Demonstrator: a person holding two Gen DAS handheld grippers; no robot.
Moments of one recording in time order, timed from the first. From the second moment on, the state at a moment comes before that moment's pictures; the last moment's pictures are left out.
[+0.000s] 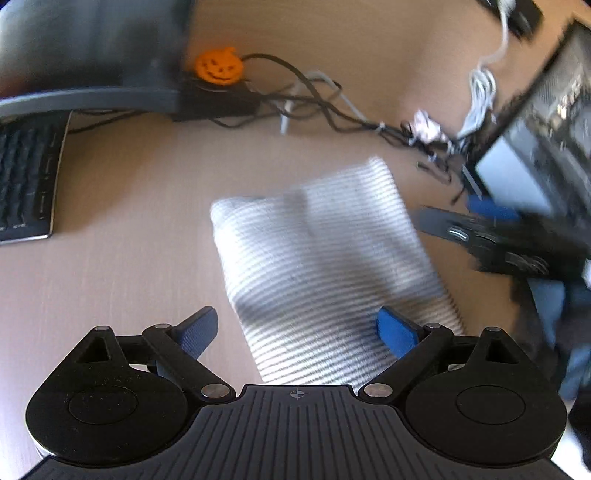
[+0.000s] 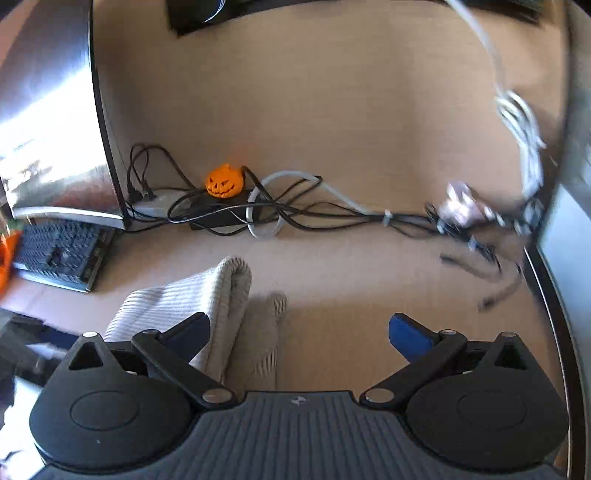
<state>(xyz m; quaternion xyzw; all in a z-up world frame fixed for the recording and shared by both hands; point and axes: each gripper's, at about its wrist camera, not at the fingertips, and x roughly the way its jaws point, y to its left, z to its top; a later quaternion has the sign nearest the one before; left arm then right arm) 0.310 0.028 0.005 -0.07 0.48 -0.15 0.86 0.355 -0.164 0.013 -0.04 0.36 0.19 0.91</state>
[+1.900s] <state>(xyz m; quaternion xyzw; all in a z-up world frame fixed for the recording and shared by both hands) 0.323 0.025 -0.022 -0.17 0.53 -0.19 0.81 0.337 -0.159 -0.017 -0.13 0.40 0.17 0.89</state>
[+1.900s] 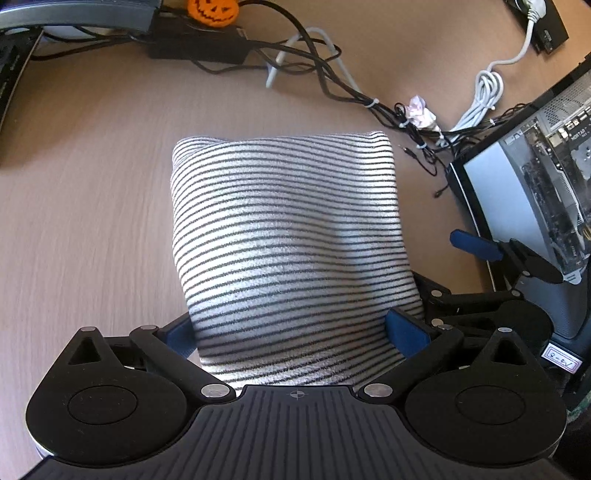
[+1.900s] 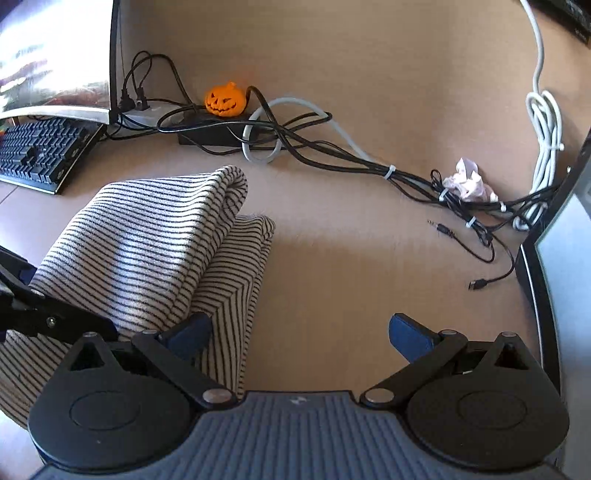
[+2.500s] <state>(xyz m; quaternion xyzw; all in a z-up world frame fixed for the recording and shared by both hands) 0.326 0.032 -0.022 -0.17 0.53 -0.19 0.81 0.373 -0.197 -0.015 0.20 0.46 0.29 0.81</state>
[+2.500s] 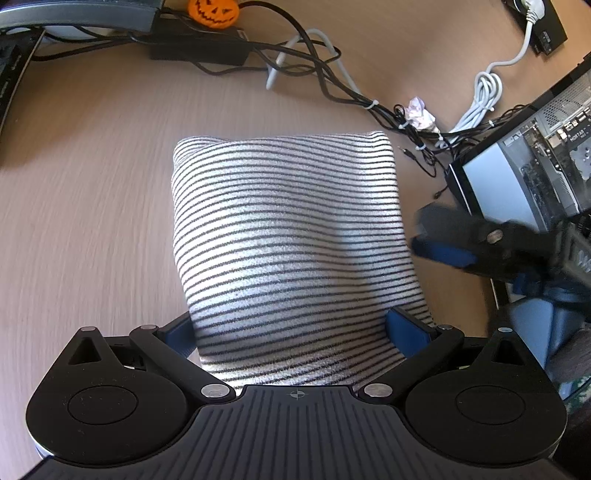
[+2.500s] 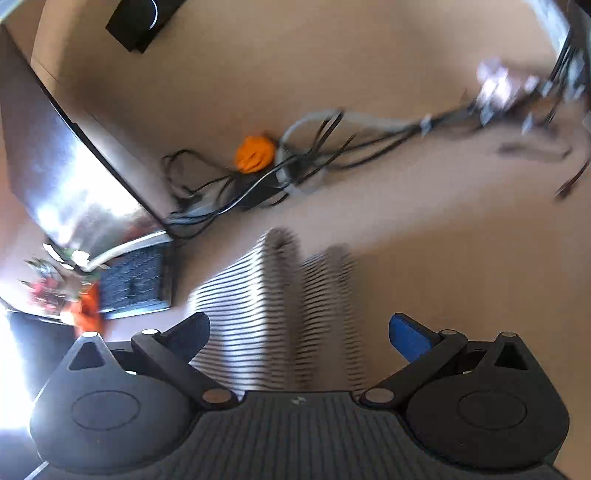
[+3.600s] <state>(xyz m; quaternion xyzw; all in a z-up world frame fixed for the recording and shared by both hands) 0.278 0.247 0.009 -0.16 0.44 -0.05 0.88 0.365 0.096 -0.021 0.11 0.52 0.41 0.74</state>
